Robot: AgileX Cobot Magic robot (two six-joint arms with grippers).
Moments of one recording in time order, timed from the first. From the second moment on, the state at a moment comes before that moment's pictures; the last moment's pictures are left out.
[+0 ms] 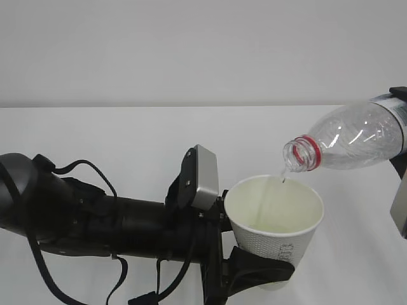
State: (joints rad) left arm -0.72 2.04 -0.81 0.97 -1.11 -0.48; right arm 0.23 0.99 -0.29 -0.12 -0.46 -1.39
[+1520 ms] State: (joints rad) left arm -0.72 2.04 -0.81 0.97 -1.11 -0.48; right arm 0.23 0.99 -0.29 -0.12 -0.48 -1.39
